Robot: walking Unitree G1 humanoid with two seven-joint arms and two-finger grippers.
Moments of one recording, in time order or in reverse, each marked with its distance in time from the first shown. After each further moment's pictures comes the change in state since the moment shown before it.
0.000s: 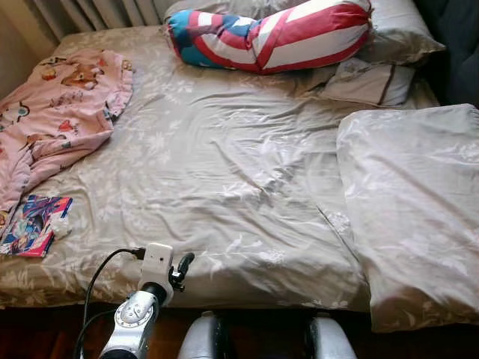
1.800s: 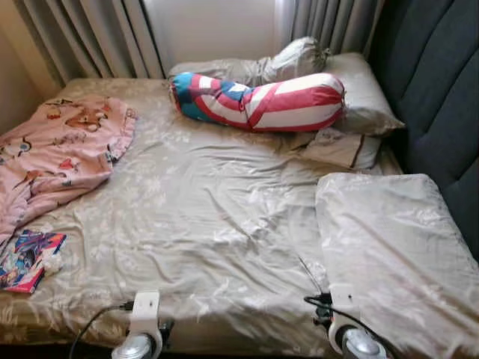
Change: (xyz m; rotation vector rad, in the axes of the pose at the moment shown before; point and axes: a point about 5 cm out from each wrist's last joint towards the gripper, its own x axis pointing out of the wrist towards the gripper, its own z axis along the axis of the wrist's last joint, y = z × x) left arm -0.051 0.000 -0.095 -0.150 0.614 0.220; right arm -0.139 0.187 -0.159 -0.245 0.413 0.774
